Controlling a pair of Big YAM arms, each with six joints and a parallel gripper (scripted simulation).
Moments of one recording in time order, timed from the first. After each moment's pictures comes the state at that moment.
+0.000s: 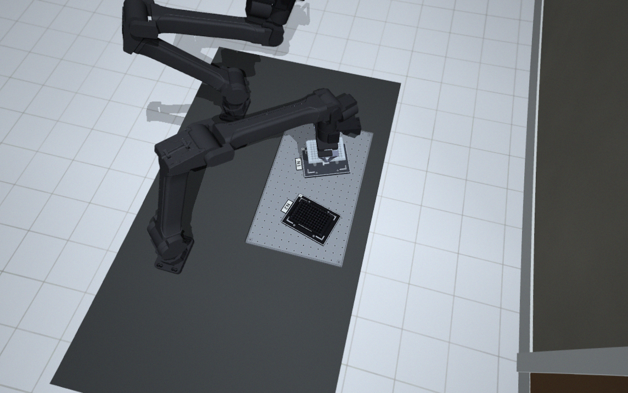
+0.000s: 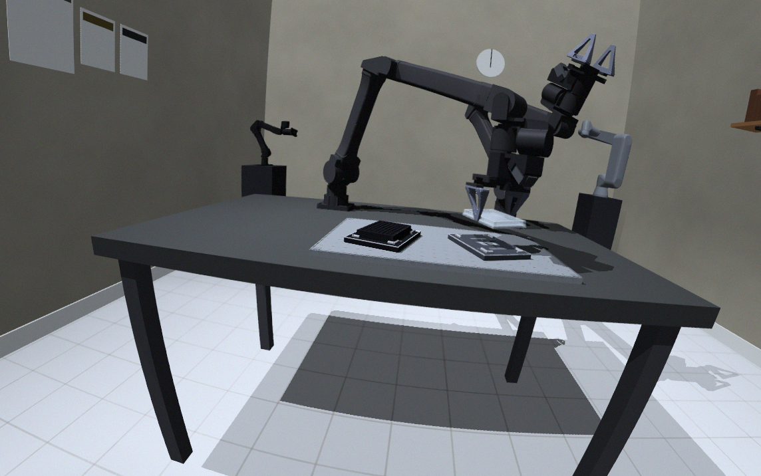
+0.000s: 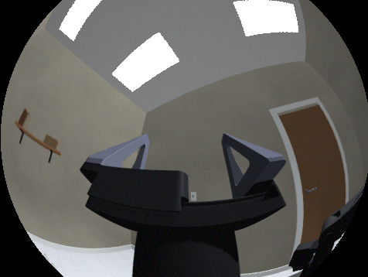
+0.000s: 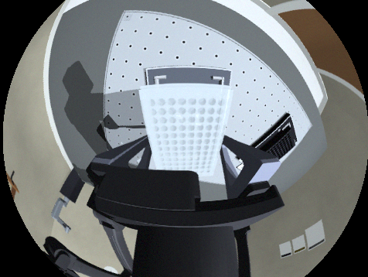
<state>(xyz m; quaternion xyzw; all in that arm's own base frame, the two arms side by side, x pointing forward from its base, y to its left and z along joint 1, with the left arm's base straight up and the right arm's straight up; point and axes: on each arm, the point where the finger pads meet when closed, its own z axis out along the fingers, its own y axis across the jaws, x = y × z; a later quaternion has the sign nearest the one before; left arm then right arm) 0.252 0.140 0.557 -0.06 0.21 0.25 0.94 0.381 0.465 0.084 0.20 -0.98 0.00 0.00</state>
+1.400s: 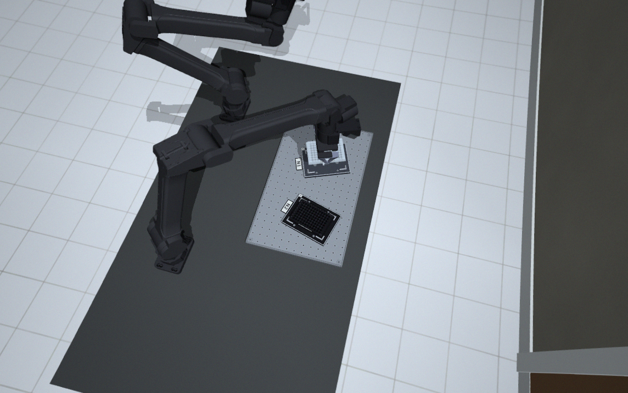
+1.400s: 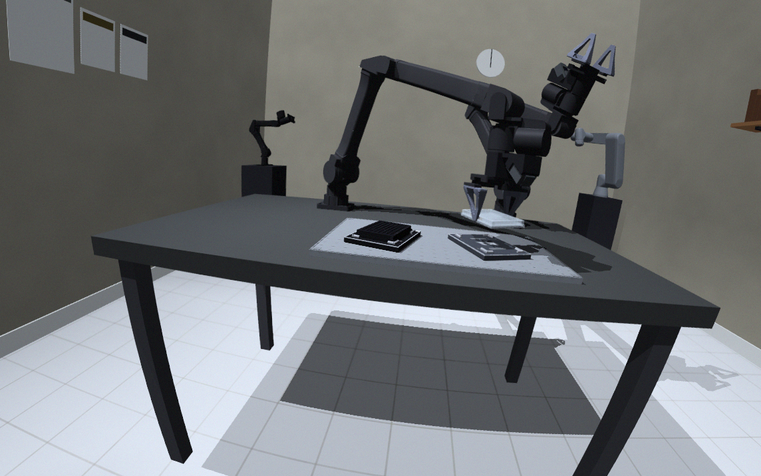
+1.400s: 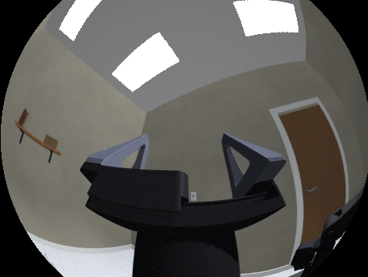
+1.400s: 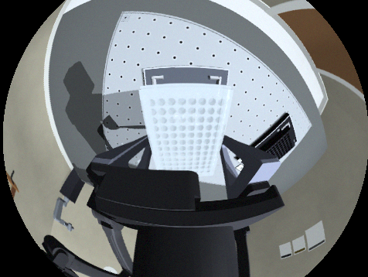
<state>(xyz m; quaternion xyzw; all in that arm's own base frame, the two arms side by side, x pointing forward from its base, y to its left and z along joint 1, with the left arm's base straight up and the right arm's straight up) 0.252 0.140 0.557 -0.06 0.21 0.25 0.94 0.382 0.461 0.084 0.20 -0.98 0.00 0.00</state>
